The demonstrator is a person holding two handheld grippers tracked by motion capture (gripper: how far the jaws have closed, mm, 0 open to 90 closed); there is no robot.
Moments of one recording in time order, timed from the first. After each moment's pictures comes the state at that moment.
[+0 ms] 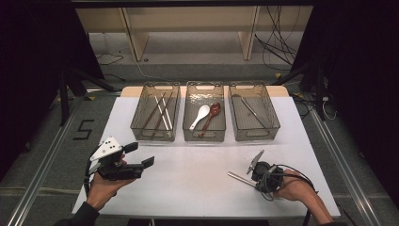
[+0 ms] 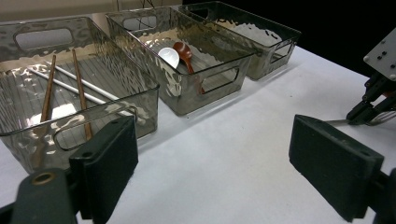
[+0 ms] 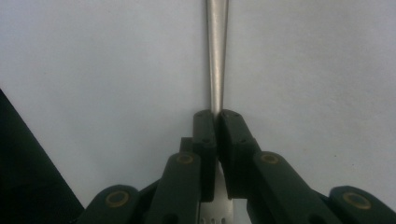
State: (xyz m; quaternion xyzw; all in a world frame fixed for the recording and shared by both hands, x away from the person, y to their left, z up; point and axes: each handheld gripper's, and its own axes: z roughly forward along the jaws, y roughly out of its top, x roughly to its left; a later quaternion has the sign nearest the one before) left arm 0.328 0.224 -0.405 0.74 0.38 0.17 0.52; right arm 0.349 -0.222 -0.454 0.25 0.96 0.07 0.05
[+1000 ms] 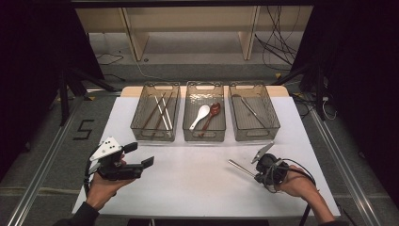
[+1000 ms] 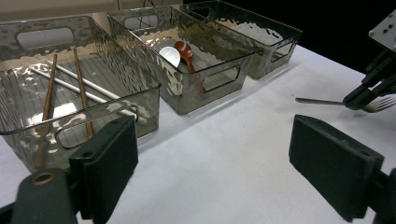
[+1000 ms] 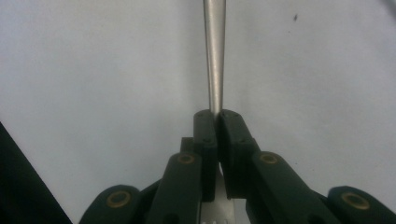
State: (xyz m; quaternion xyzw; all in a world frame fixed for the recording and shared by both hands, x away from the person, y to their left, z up) left arm 0.328 0.225 -0.405 0.74 0.38 0.17 0.52; right arm 0.359 -0.233 -0.438 0.31 0.94 0.14 0.06
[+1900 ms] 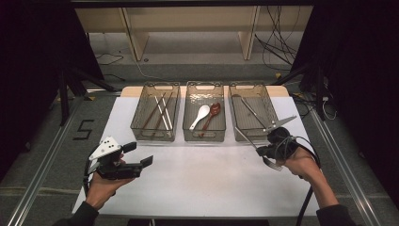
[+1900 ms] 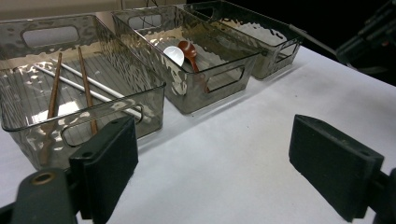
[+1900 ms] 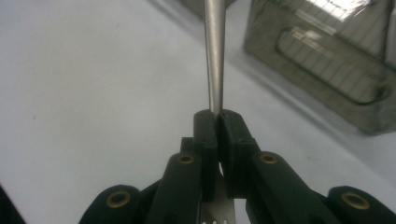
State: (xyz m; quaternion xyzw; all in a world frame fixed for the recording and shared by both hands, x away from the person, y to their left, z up) left arm 0.330 0.228 -0.406 0.74 0.39 0.18 0.52; right arm 0.402 -0.257 -0.389 0.39 0.88 0.26 0.09
